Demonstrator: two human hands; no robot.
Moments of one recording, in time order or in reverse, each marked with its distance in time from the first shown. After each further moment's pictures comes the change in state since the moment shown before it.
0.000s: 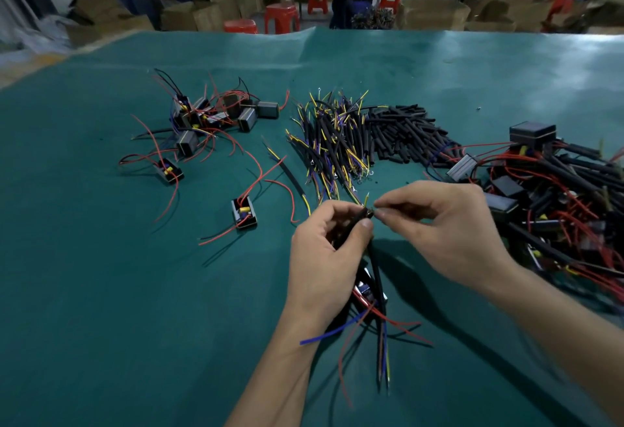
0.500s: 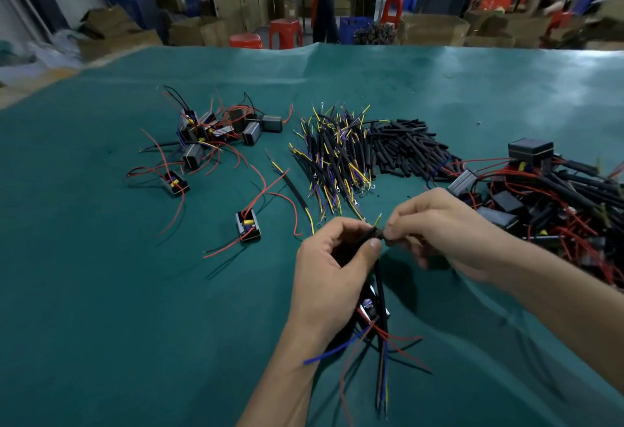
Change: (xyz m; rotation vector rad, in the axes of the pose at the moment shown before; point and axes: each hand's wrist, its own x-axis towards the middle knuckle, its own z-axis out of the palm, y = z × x) left_hand -0.001 0.003 0.000 0.013 -0.065 0.011; right_hand 0.026 -0.009 -0.012 0.244 -0.379 0.671
